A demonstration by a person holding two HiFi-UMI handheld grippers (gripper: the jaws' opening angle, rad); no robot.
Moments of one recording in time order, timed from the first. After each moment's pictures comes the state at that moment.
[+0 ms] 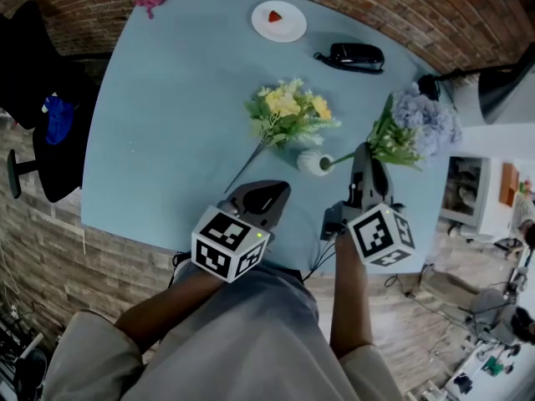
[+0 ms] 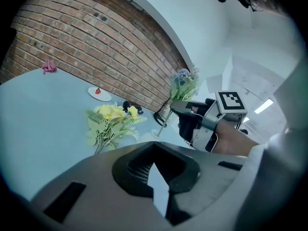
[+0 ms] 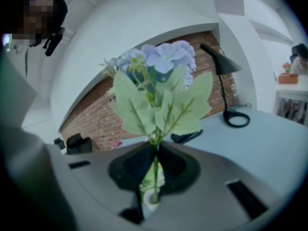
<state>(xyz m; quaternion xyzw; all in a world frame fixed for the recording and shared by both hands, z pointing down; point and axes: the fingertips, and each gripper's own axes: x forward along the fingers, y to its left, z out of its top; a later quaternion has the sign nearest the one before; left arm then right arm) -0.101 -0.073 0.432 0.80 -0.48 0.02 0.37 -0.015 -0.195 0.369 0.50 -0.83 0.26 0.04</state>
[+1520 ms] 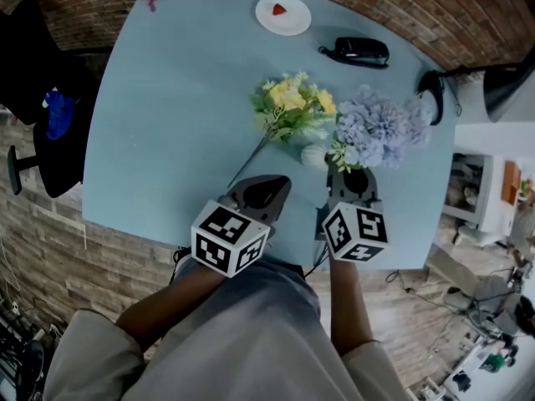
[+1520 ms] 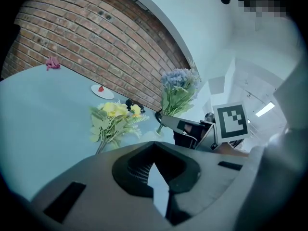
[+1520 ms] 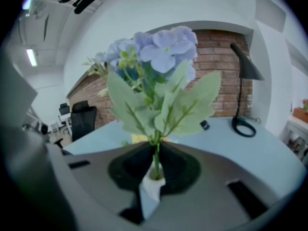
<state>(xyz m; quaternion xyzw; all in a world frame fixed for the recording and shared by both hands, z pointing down) -0.106 -0.069 0.438 0.79 -0.48 0.01 0.39 -0.045 -0.164 0.419 0.45 -0.86 0.16 0.18</state>
